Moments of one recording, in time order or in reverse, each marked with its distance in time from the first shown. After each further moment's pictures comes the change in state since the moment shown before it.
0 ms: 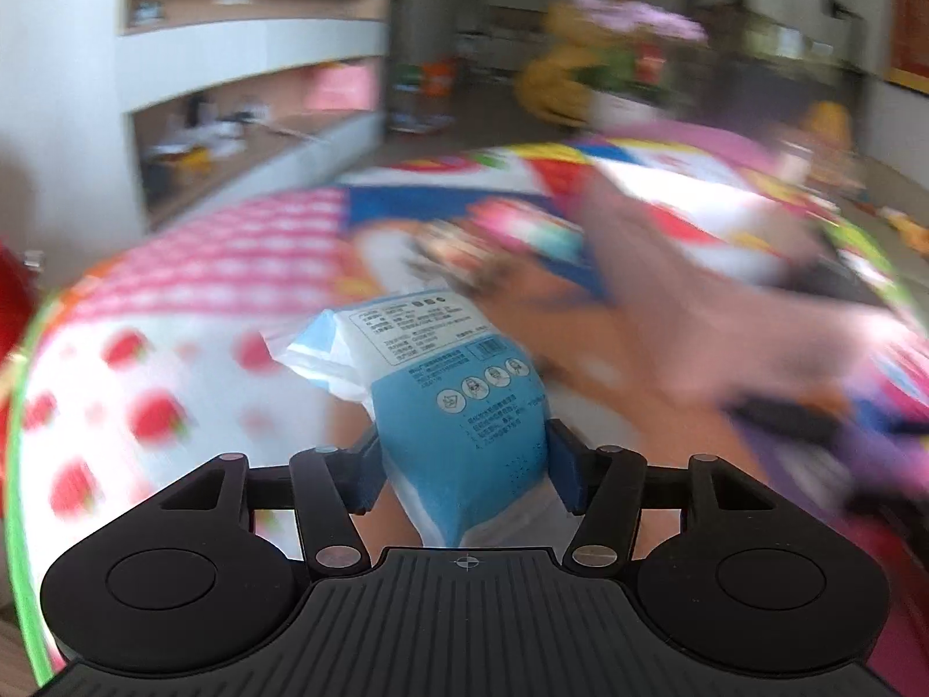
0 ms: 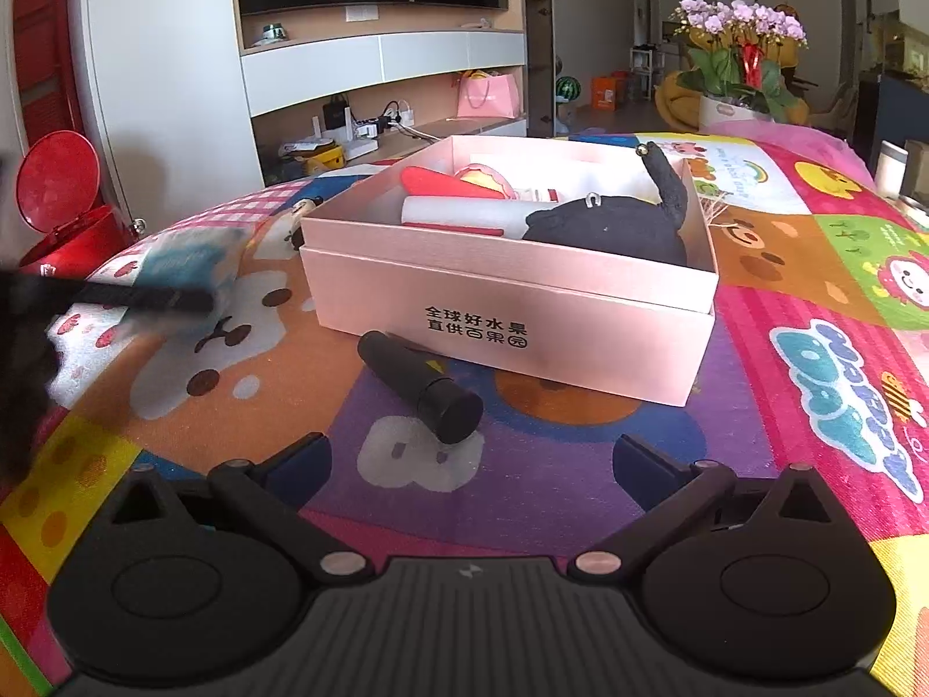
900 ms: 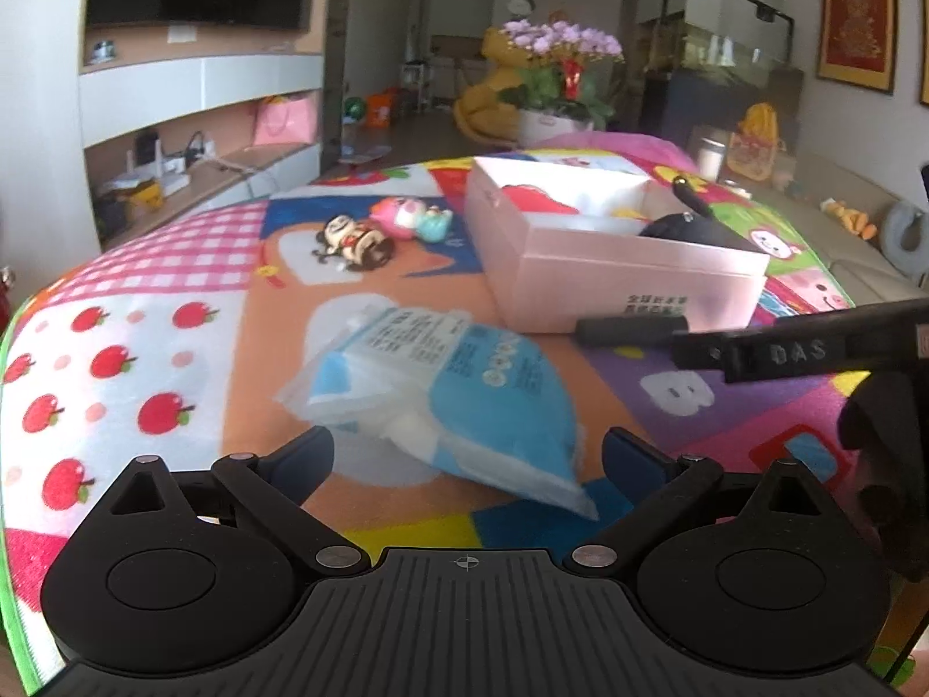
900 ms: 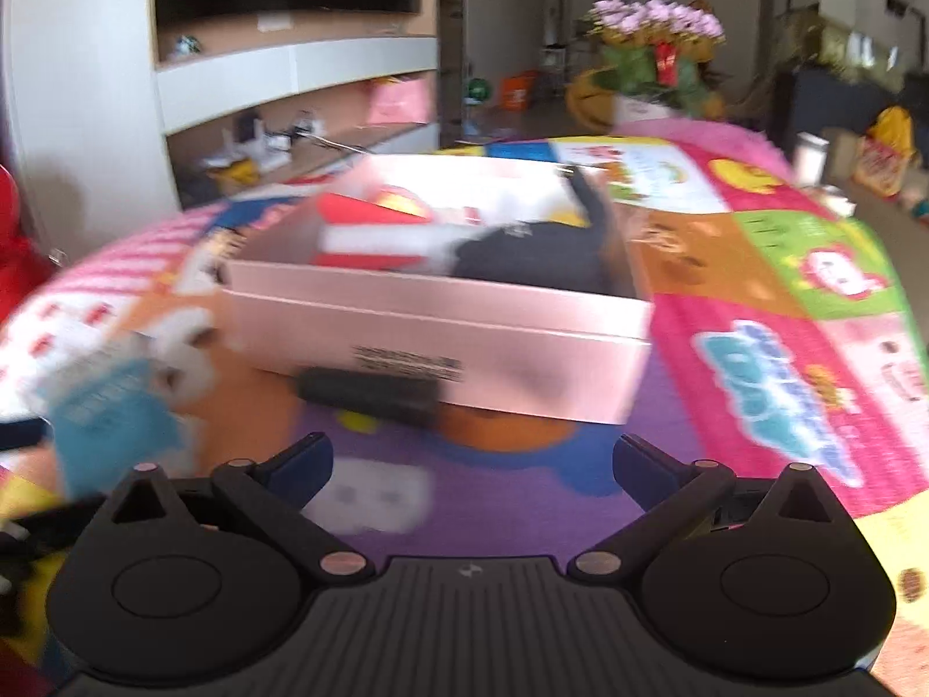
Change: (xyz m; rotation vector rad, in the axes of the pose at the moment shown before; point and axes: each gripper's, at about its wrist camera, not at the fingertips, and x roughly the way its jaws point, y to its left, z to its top) left arm -0.038 -0.040 -0.038 0.047 -0.073 -0.048; right arm 0.002 0.012 0.018 0.080 -0.010 -0.166
